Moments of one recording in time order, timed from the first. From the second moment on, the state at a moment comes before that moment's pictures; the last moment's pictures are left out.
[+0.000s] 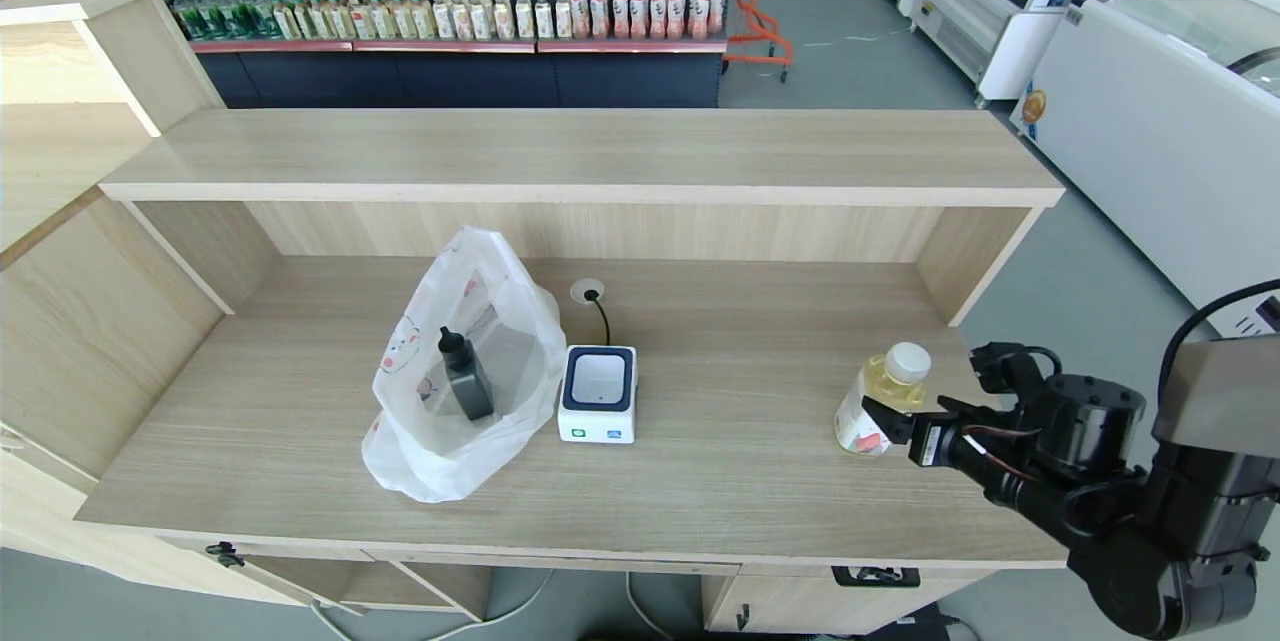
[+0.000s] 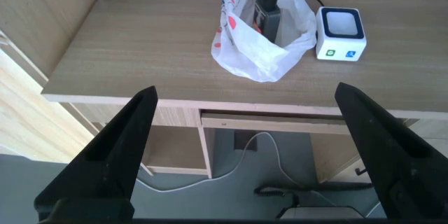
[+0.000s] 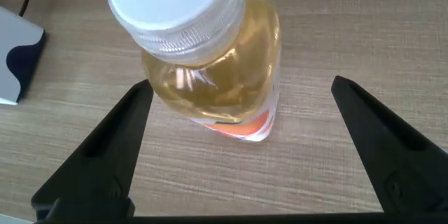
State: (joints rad) left arm 0.00 0.00 0.00 0.00 -0.01 -0.01; right arm 0.13 2.18 -0.40 -1.57 0.09 0.10
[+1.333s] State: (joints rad) left arm 0.00 0.00 0.00 0.00 -0.01 -0.01; right arm 0.22 2.35 -0.67 -1.56 0.07 -0.05
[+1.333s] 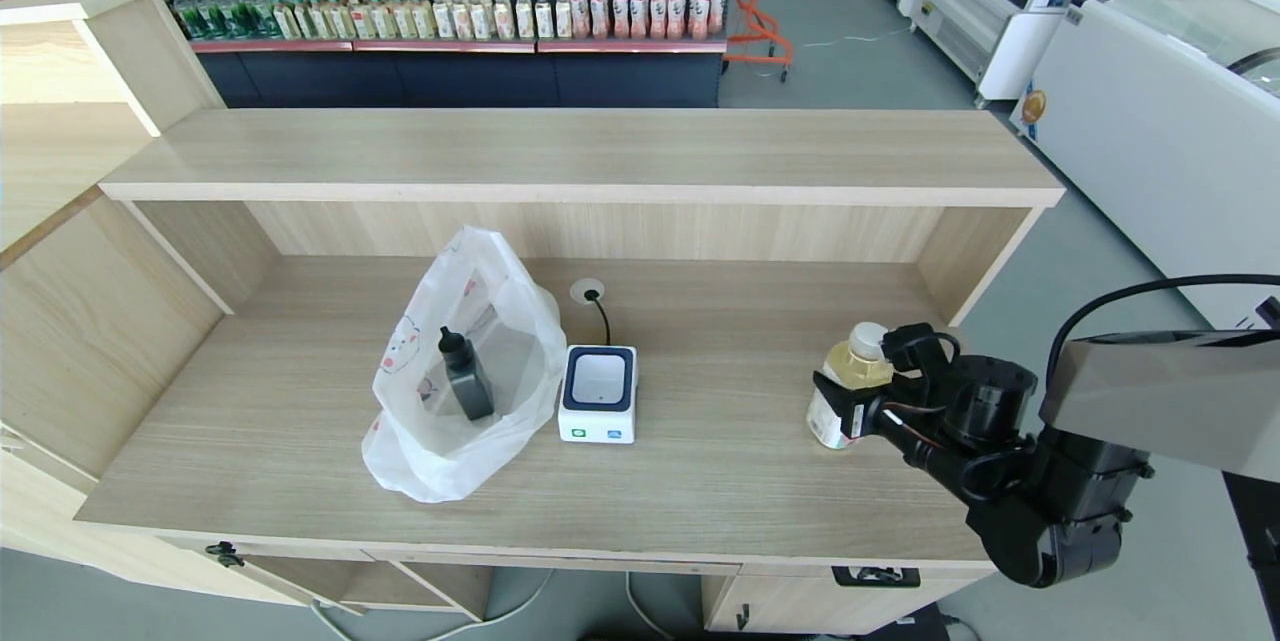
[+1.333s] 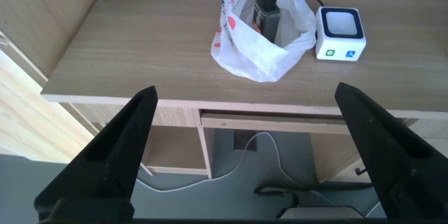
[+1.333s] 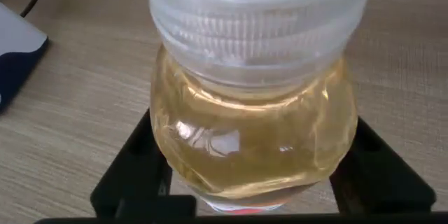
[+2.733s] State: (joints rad) left arm 0.00 0.00 0.00 0.00 -0.01 -0.01; right arm 0.43 1.72 -0.64 -0.86 0.61 0.34
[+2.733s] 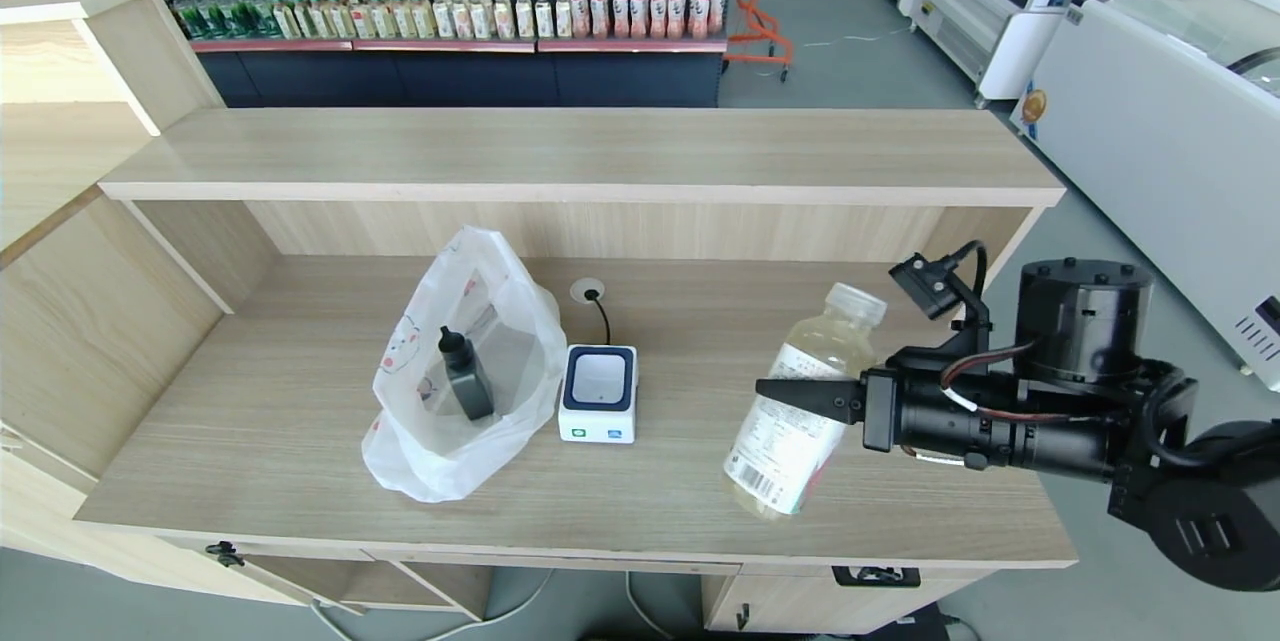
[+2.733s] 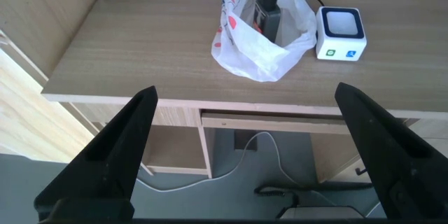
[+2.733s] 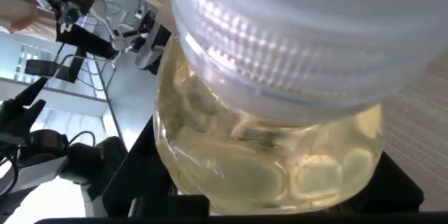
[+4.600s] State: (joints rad) left arm 0.00 0.00 0.00 0.00 -0.01 -0.01; right arm 0.38 1.61 -0.59 -0.82 0.58 -0.24
